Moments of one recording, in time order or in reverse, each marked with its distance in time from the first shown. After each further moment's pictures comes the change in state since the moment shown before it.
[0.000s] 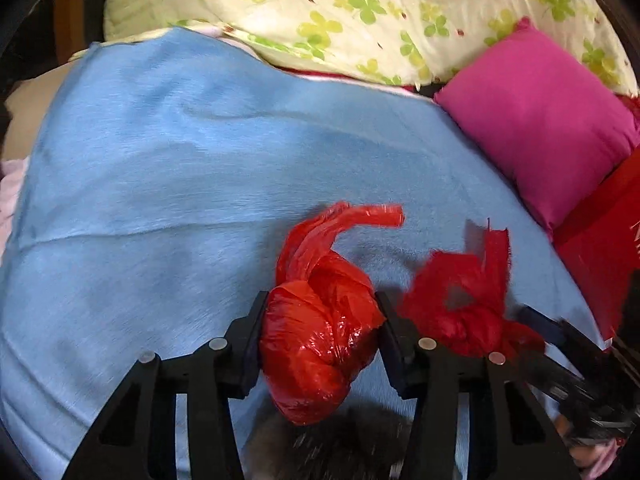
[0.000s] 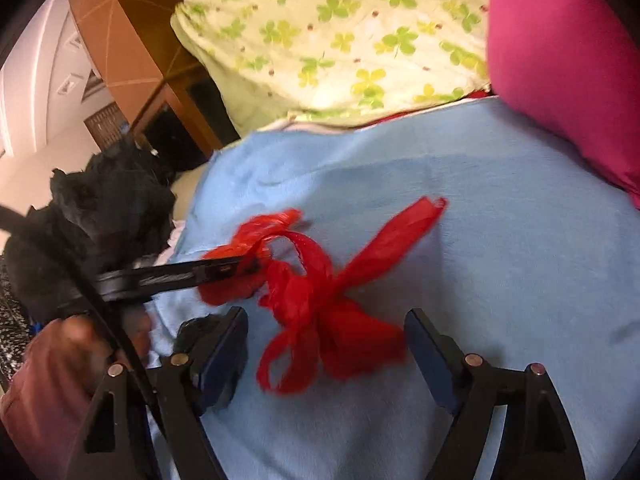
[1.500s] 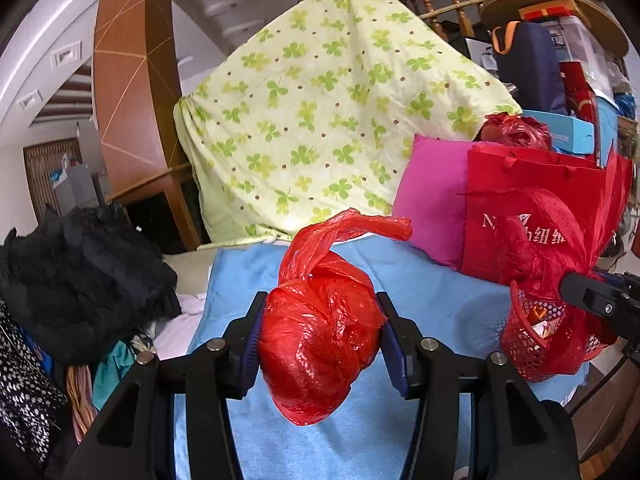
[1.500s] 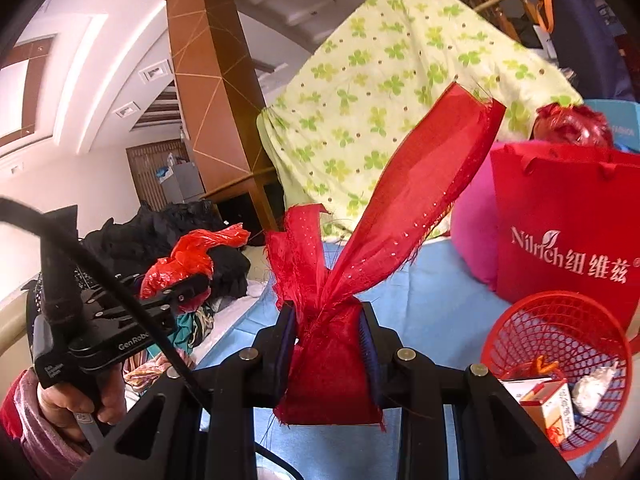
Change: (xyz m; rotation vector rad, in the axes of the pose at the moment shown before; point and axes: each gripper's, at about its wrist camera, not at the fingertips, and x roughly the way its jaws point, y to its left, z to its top) left arm -0.373 -0.244 -0.214 0.281 -0.568 0.369; right arm -0.423 0.105 -0.116 -0.160 -0.390 -0.016
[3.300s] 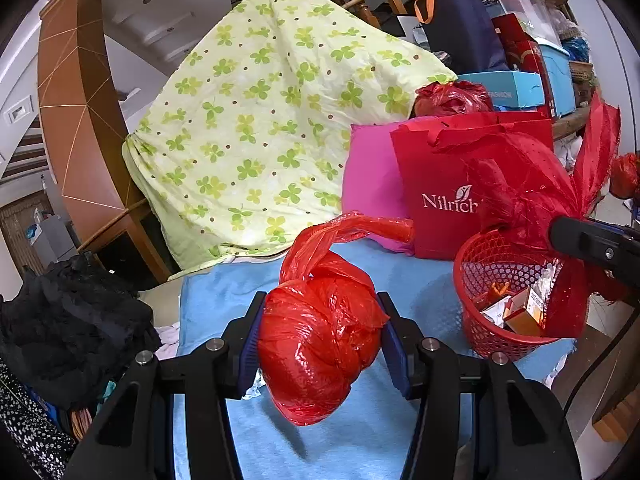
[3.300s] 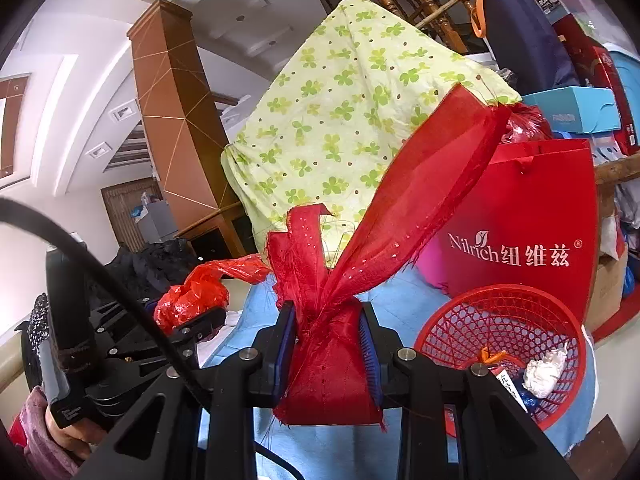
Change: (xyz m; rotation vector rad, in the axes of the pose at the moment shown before) left arm -0.005 -0.089 0.006 0.200 0.006 -0.087; right arm -0.068 -0.052 -0.007 0.116 -0.093 -0.085
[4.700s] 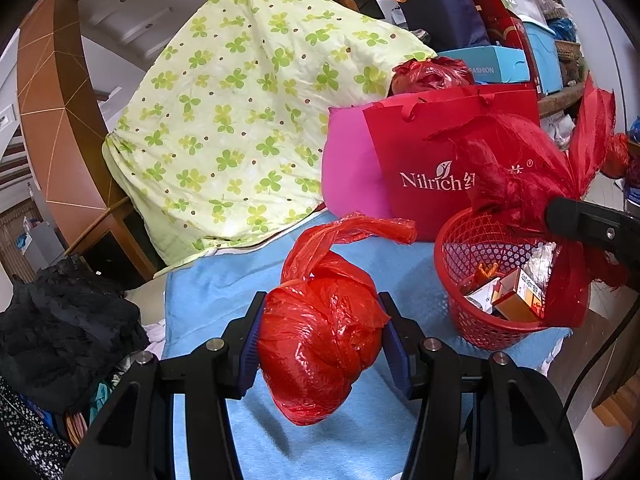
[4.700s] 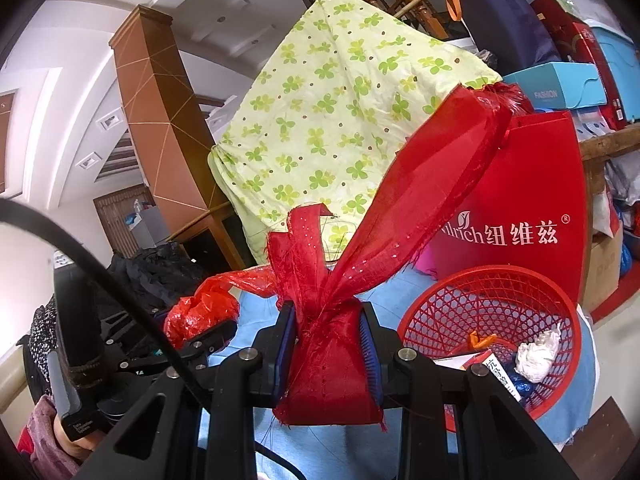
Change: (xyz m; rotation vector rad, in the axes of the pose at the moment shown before) left arm 0.020 -0.031 -0.005 0.047 0.048 -0.034; right arm 0.001 -0.011 -0.005 0.062 0.019 -0.024
